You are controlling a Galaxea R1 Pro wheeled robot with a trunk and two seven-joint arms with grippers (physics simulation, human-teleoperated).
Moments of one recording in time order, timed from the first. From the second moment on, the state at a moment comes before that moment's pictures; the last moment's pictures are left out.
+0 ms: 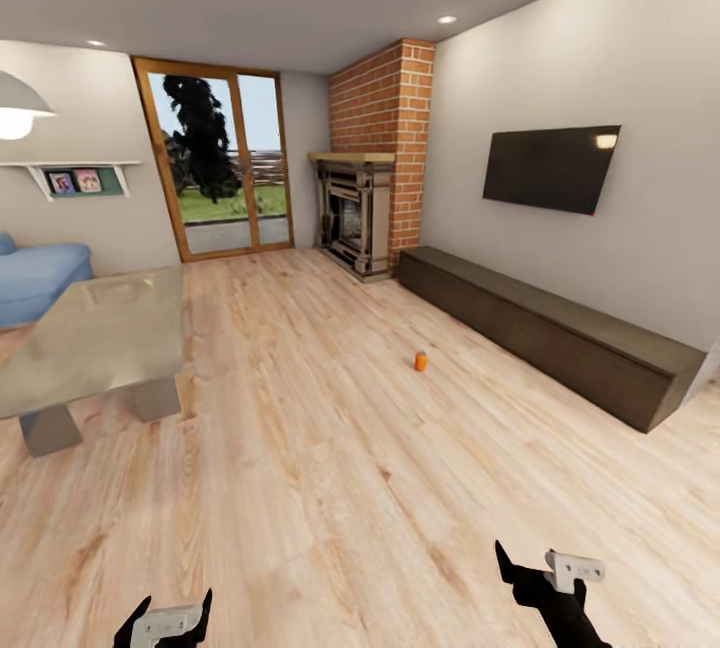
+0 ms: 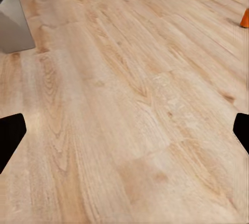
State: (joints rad) left arm 0.06 0.02 0.19 -0.96 -0.01 -0.35 -0.08; right arm -0.03 -0.08 -0.09 -1.07 -0.18 -0.12 0.09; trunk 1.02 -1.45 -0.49
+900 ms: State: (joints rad) left arm 0.06 0.02 0.19 -0.96 -0.01 -0.35 -0.08; right arm -0.03 -0.08 -0.08 -1.07 -0.19 -0.12 0.09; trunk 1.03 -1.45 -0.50
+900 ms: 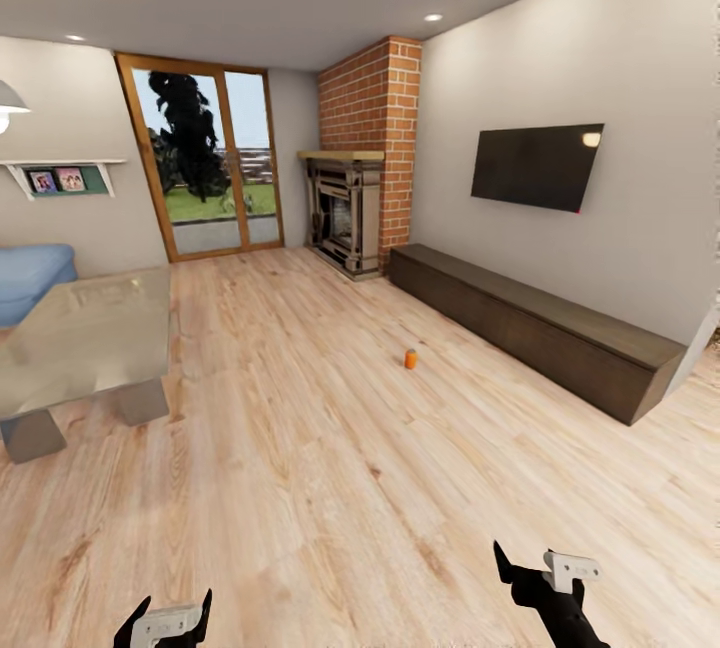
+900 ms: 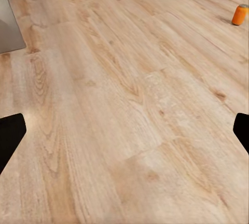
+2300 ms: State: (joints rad) left arm 0.06 0.02 0.19 -0.97 -0.01 -0.35 -0.10; right arm -0.03 -0.08 -0.09 -1.07 -0.19 -0.13 0.09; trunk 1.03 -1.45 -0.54
